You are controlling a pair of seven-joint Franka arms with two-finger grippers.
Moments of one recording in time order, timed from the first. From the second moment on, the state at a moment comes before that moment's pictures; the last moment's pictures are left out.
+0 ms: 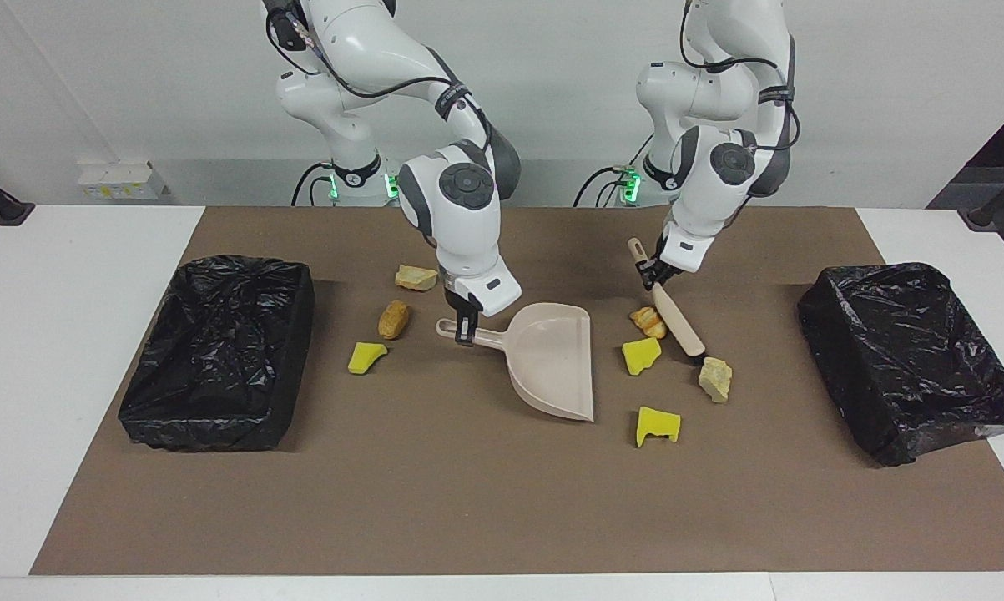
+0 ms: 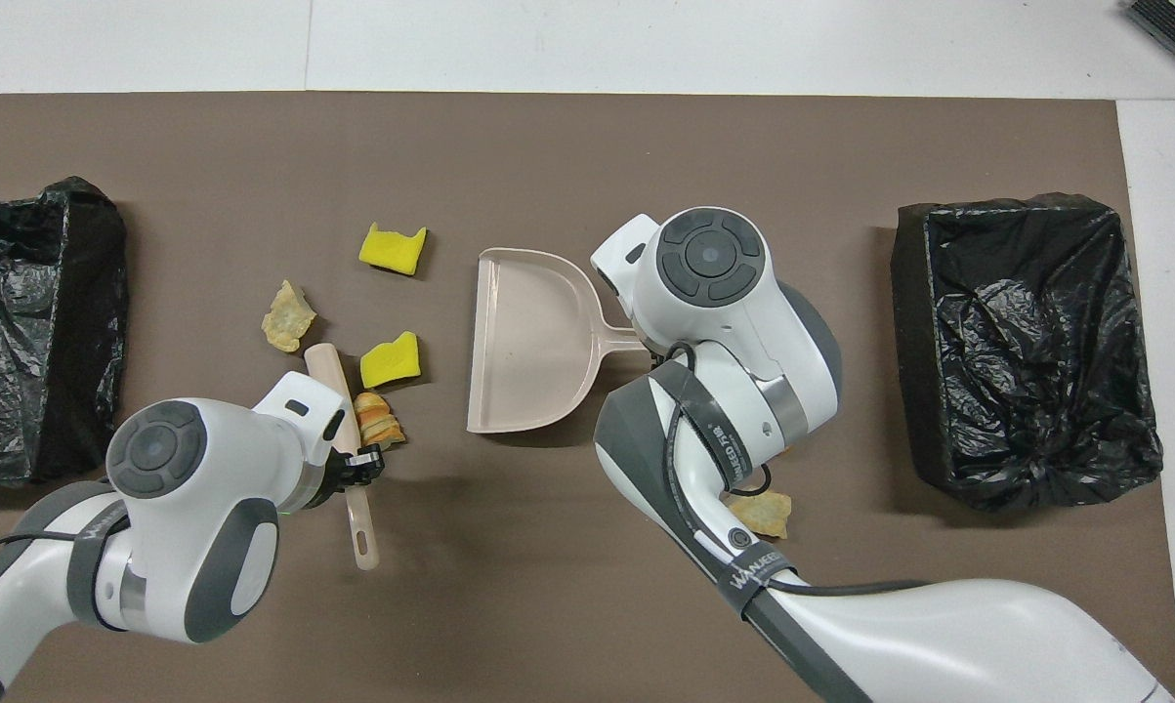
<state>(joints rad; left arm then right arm) -0.38 -0.10 0.02 -2.46 -0.13 2.31 -0.46 0.39 0.39 0.11 -1.65 -0.09 2.03 -0.98</state>
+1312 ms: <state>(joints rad) -0.58 0.05 0.01 -2.15 -0.43 2.22 -0.24 0.39 0.44 0.11 -1.62 -0.14 2.03 -1.06</state>
